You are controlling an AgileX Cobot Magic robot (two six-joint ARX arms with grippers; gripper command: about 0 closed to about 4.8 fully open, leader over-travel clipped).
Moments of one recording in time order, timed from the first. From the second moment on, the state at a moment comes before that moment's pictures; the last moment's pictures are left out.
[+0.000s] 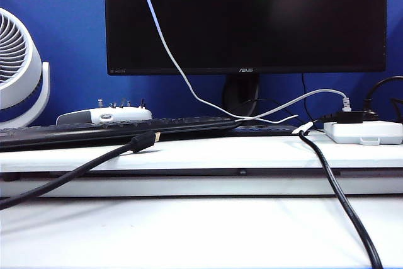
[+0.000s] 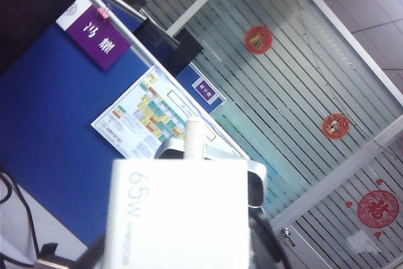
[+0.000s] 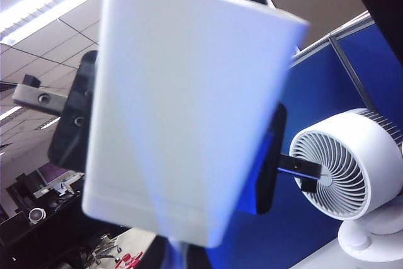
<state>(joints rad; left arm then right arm) -0.53 1.63 1.78 0.14 0.86 -0.96 0.37 1.35 1.17 0.73 -0.86 0.97</state>
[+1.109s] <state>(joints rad) -0.55 1.63 1.78 0.15 0.86 -0.87 0.37 1.35 1.17 0.77 -0.77 0.95</state>
